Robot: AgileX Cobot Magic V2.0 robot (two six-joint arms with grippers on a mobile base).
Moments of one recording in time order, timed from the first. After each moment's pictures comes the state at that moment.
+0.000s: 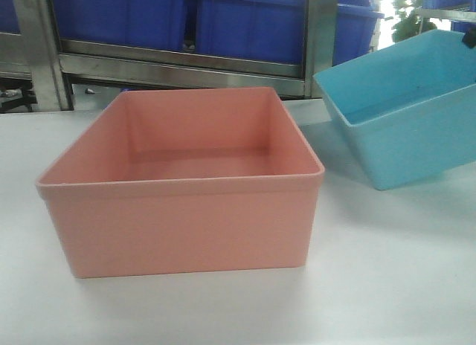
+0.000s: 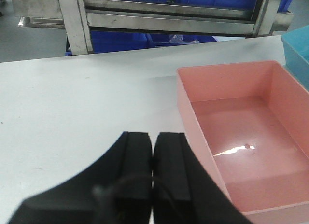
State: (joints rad) left arm -0.40 0.53 -0.68 0.38 0.54 -0.40; right arm -0.21 2.19 -2.12 0.14 1.05 -0.38
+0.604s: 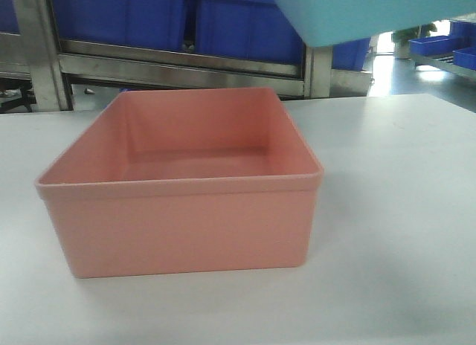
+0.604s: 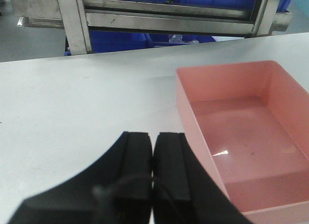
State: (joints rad) left arm -0.40 0.53 -0.68 0.38 0.54 -0.40; right arm -0.09 1.84 -2.11 0.35 1.26 -0.21
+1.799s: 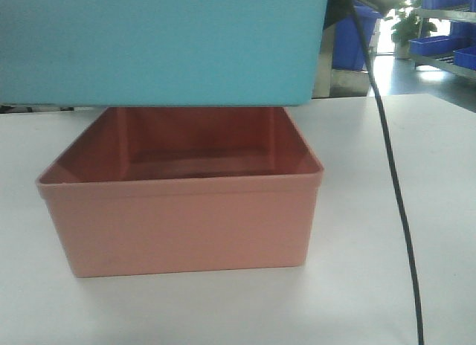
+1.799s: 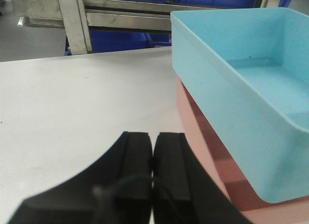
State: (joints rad) left arm -0.40 0.53 -0.68 0.38 0.54 -0.40; right arm 0.38 1.80 -1.65 0.41 0.95 0.10
